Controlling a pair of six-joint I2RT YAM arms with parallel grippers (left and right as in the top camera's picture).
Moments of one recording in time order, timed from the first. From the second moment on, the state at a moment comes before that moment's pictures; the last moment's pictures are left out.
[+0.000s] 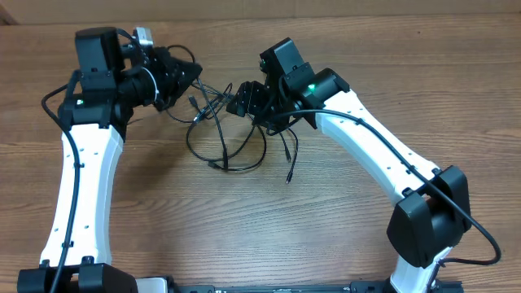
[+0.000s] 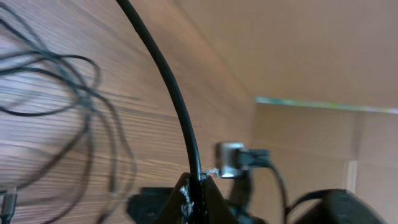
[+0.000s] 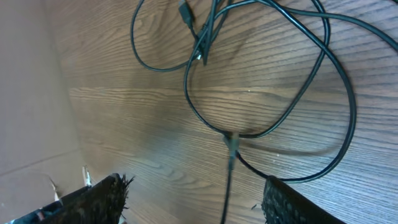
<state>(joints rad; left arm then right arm) 0.06 1.52 1.43 -0.63 0.71 -0.85 0.58 1.93 1.71 -0.78 -0.42 0.85</state>
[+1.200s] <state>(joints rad) 0.06 1.26 1.61 -1.10 0.61 -0.55 0.62 2.21 1.70 -0.35 -0.39 0.91</state>
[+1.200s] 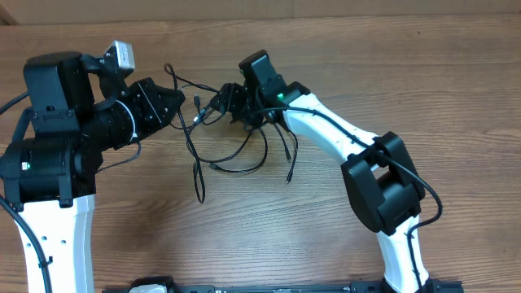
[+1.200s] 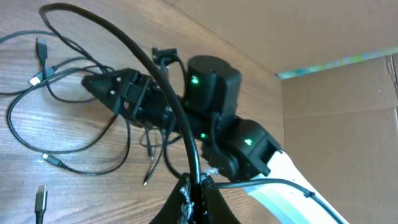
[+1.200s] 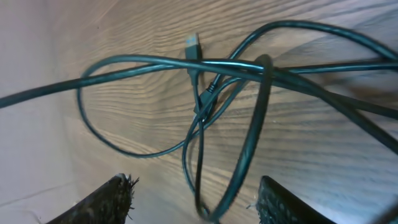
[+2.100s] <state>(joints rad) 0.06 1.35 1.61 -1.25 0.09 -0.42 0.18 1.74 1.69 -0.97 -0.42 0.38</state>
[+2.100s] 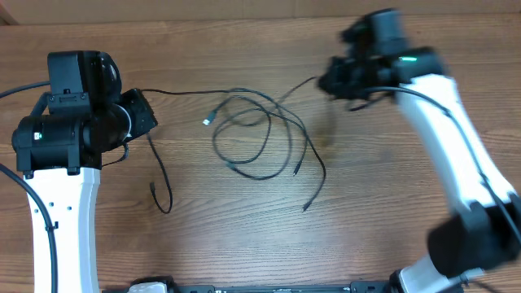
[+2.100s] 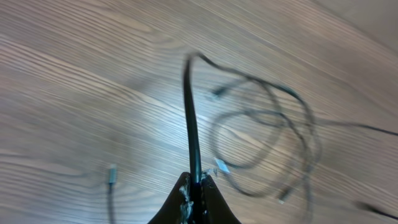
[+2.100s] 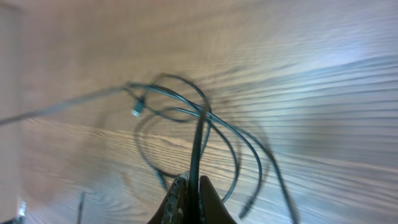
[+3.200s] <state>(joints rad) 0.05 1.35 1.66 -1.15 0.20 -0.22 -0.09 1.27 1.91 -1.06 -0.69 0.32</state>
